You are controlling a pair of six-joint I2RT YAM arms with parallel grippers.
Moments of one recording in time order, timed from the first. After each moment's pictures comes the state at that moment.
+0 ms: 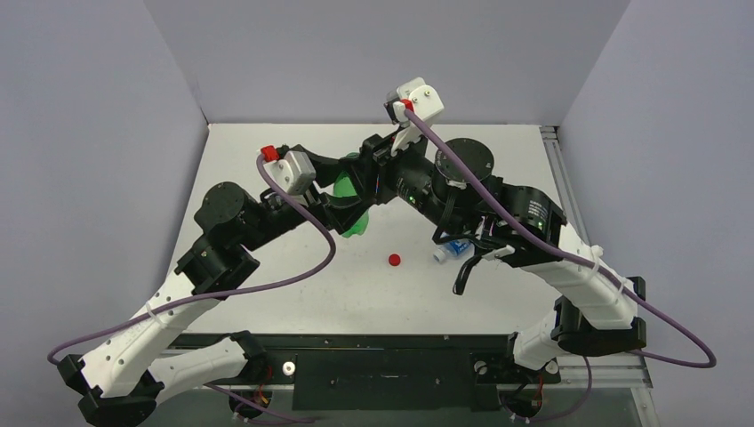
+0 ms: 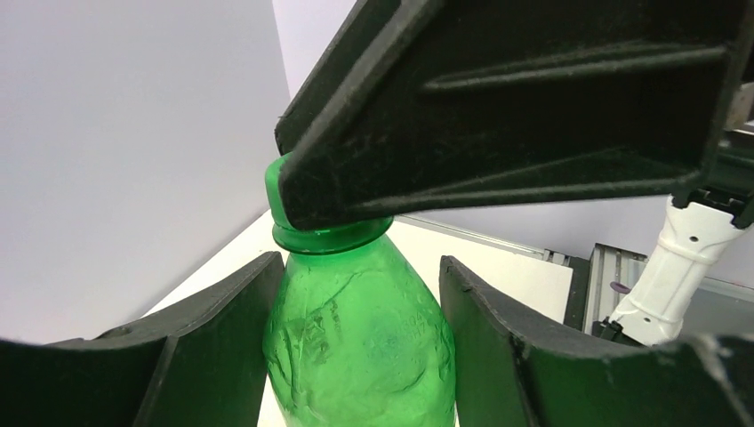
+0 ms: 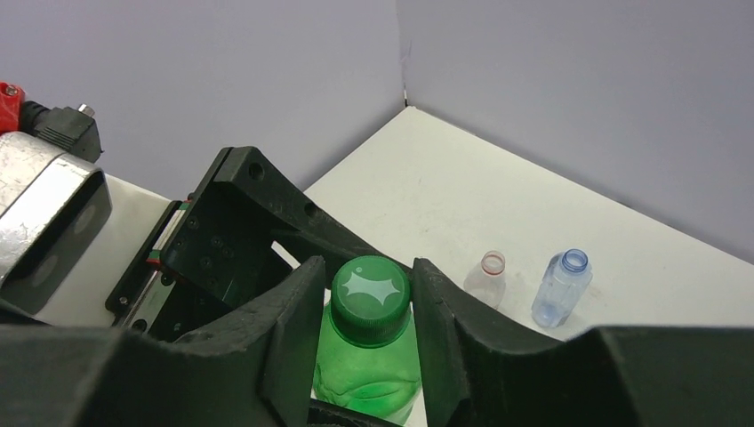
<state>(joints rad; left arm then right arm) -0.80 0.95 1.21 0.00 0.29 -0.05 1.25 1.50 2.18 -0.72 0.47 0.16</state>
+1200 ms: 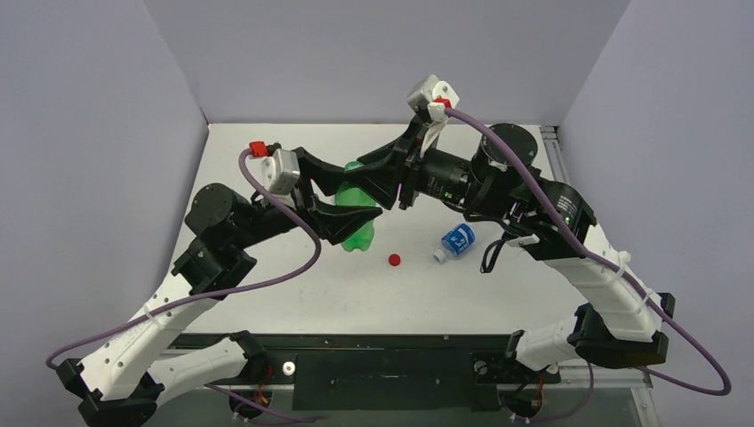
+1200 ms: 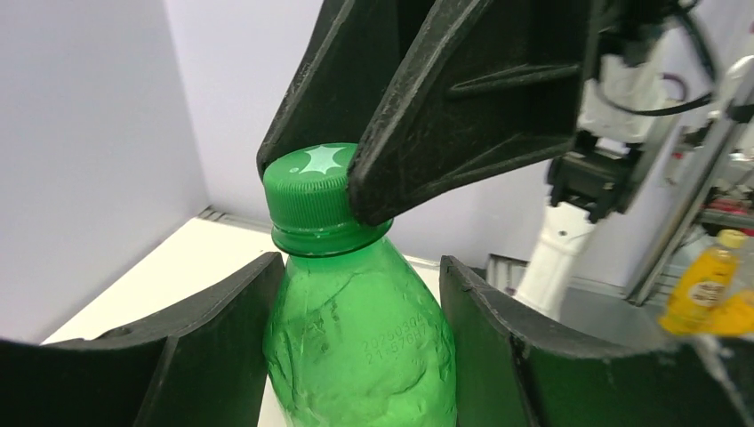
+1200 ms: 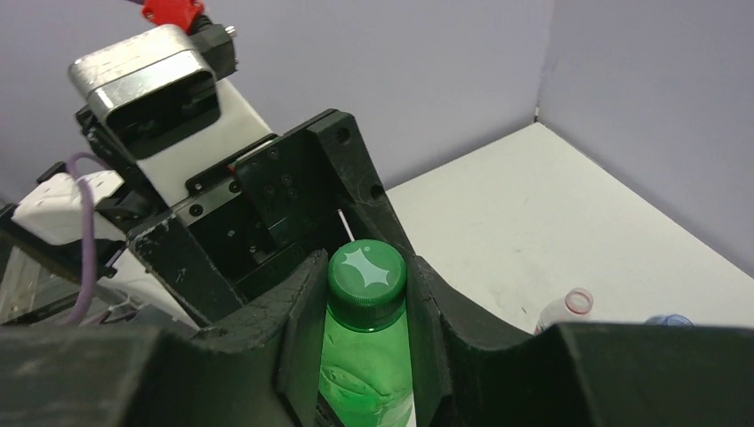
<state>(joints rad) -0.78 0.94 1.20 0.06 0.45 -0.22 1.08 1.38 2.03 -0.64 -0.04 0.18</state>
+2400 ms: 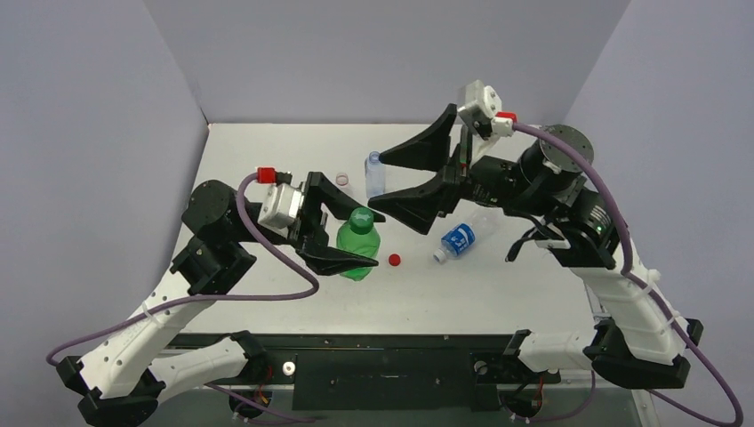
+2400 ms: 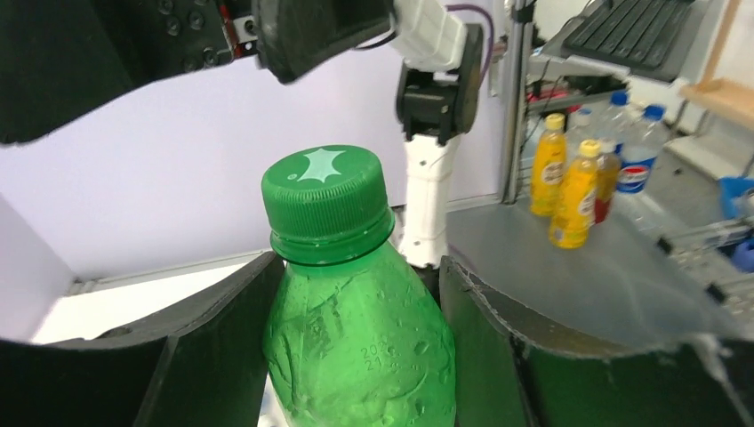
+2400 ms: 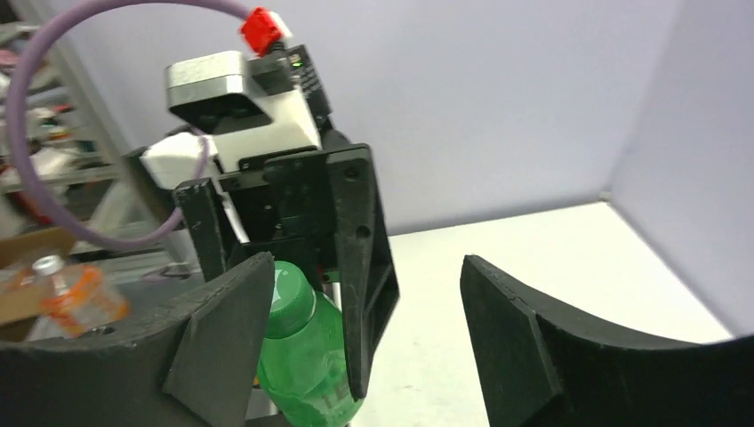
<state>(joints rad) -0.79 0.96 1.25 0.10 0.92 -0.27 0.90 1.26 1.89 -0.45 -0.59 0.18</state>
